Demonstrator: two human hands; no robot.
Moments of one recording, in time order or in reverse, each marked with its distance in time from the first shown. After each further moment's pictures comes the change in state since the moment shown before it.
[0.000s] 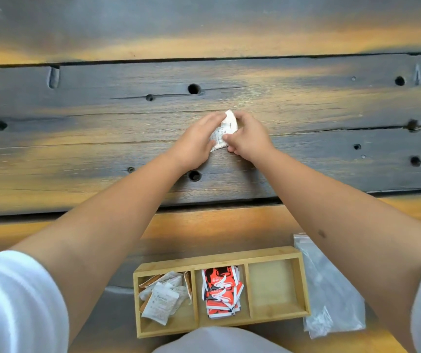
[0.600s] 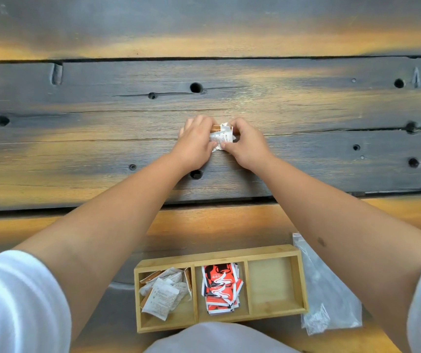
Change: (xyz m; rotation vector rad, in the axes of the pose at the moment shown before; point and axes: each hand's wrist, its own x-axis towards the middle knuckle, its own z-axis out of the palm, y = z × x) left_hand -0.006 0.005 0.004 0.169 0.063 -0.174; right_hand -0.015 0.006 0.003 -0.163 -0.015 -0.196
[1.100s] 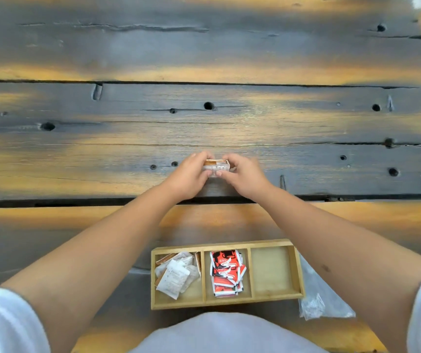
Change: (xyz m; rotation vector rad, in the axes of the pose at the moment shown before) left_hand -0.103 0.006 -0.041 -0.213 -0.099 -0.020; right_hand -0.090 -0.032 0.005 -0.033 -0.109 -0.128
